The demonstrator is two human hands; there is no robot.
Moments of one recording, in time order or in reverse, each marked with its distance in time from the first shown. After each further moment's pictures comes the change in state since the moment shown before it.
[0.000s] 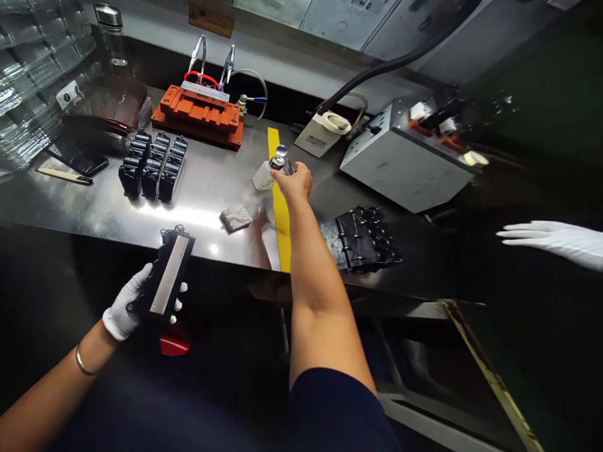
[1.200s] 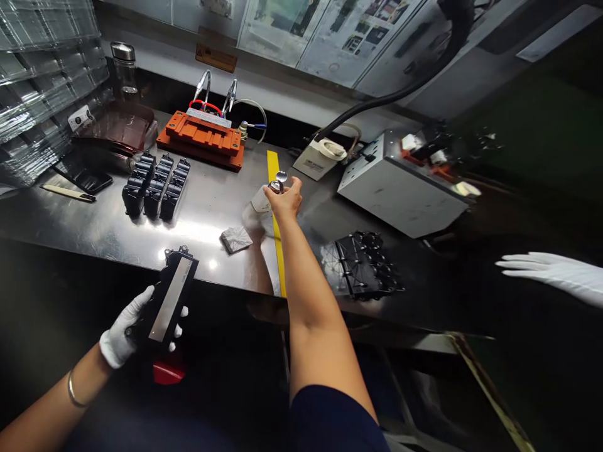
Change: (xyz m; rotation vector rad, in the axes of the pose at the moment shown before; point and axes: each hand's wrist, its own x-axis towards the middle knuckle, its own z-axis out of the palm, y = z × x) left_hand 0.010 -0.003 0.002 -0.047 0.006 -0.046; right_hand 0.008 -0.017 0.016 0.171 0.038 0.126
